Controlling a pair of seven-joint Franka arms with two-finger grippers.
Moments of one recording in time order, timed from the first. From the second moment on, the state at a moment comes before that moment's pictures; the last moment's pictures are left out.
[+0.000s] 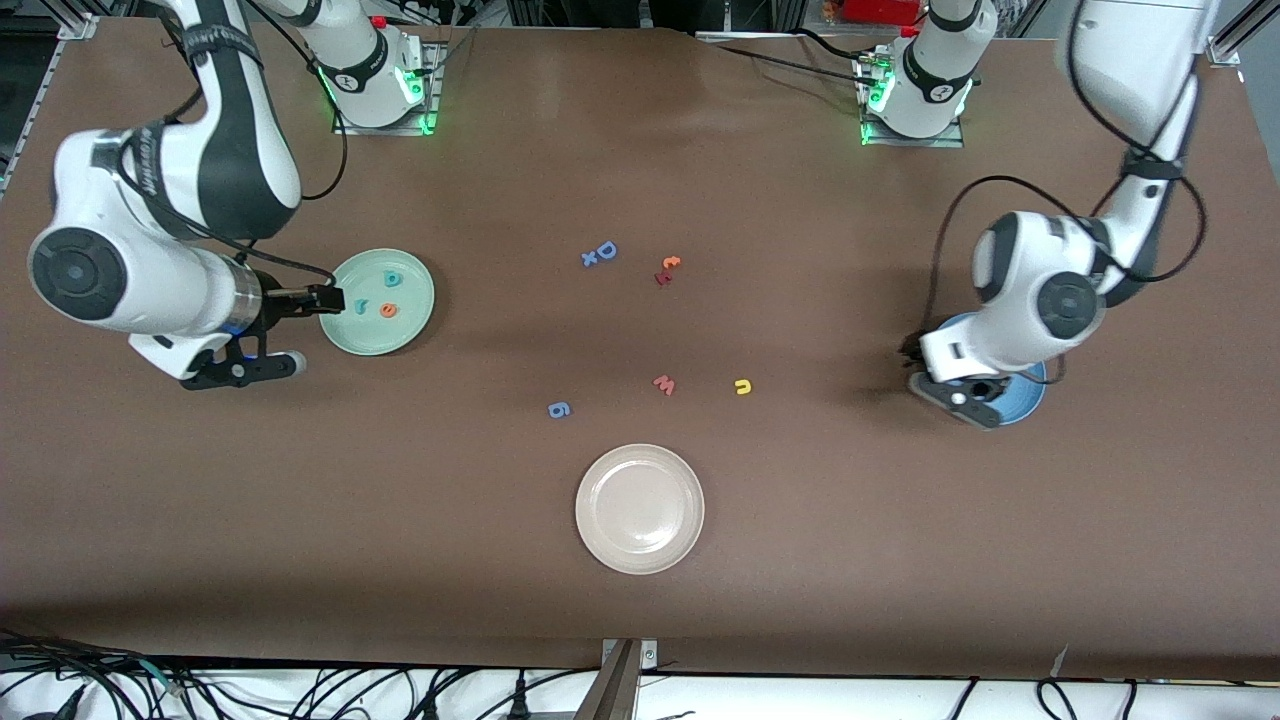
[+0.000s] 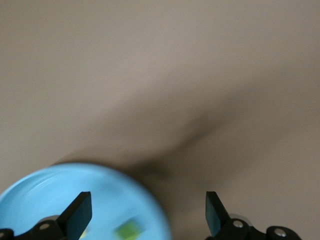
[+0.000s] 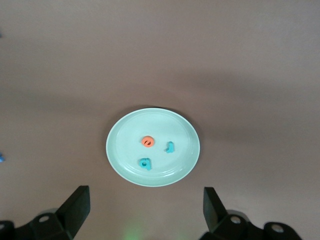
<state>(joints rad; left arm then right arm) -0.17 0.40 -0.01 -2.02 0.01 2.36 0.29 0.42 0.31 -0.30 -1.59 0.06 1.60 -0.05</state>
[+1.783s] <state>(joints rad) -0.56 0.70 0.02 -1.75 0.01 2.48 -0.86 0.39 0.29 -0.38 -1.39 0.04 1.55 -0.04</state>
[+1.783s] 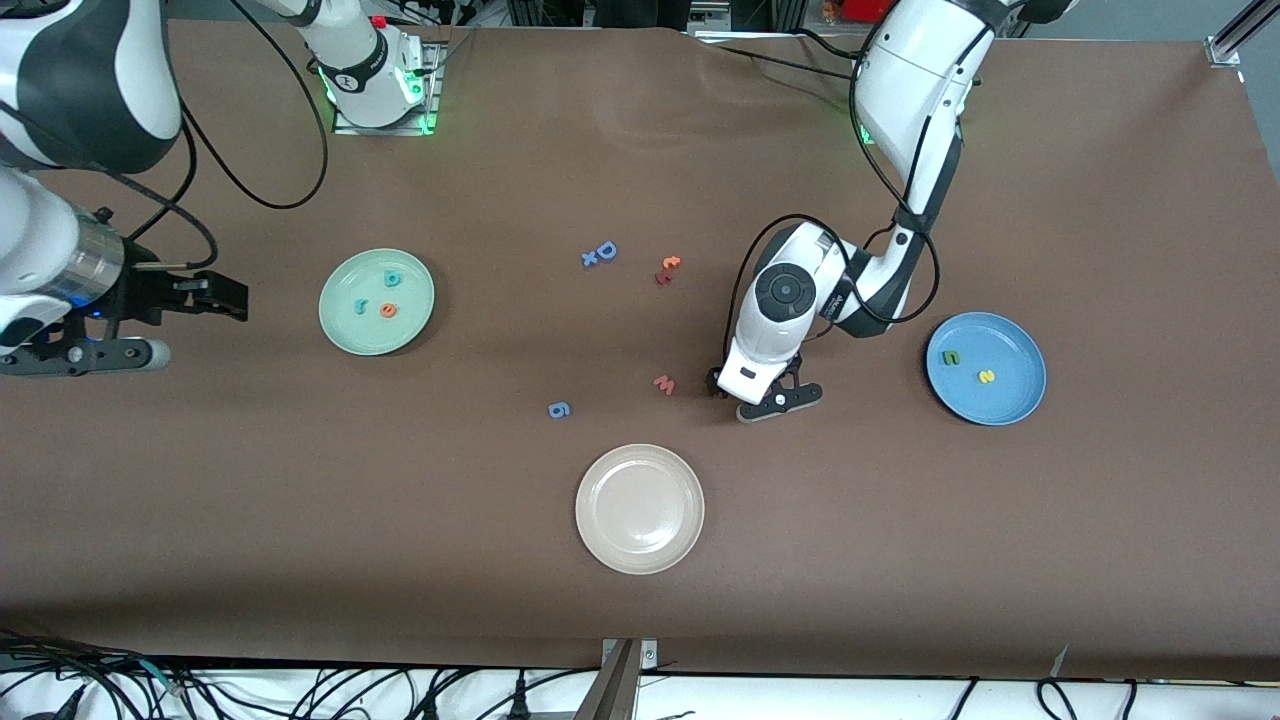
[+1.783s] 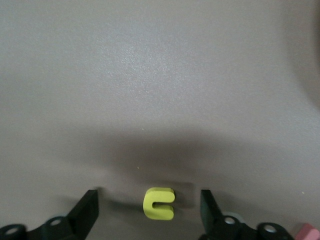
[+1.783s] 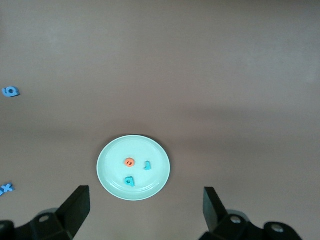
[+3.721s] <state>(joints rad) -0.25 0.54 0.17 -1.81 -0.10 2.26 0.47 -0.01 -0.02 0.02 -1.68 -0.05 1.66 0.07</state>
